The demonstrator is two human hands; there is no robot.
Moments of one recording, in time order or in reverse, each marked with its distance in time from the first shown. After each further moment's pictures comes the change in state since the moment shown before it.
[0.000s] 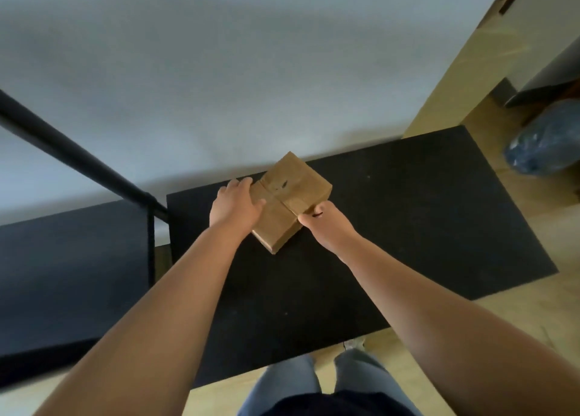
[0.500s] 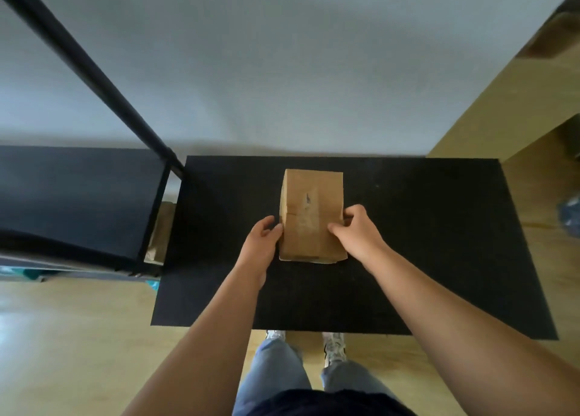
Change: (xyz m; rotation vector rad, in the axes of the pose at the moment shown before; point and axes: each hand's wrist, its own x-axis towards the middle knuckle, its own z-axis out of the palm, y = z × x) left_hand -0.108 0.056 0.074 -1.164 -0.054 -0.522; right_hand 0.001 0.057 -0.064 -0.088 -0.071 -0.047
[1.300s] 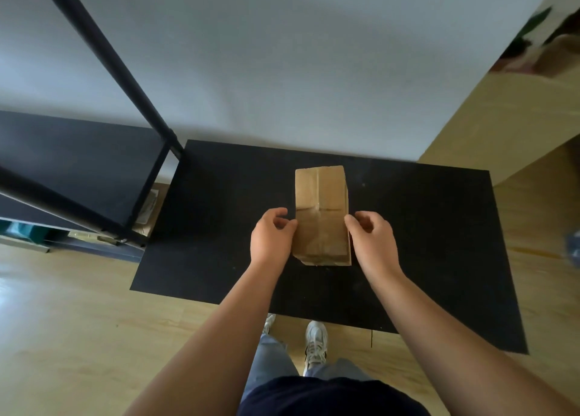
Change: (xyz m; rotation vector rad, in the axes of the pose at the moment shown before) left_hand -0.040 -0.011 0.072 0.209 0.270 0.248; right_hand -0.021 0.066 -0.042 0.138 0.209 -0.206
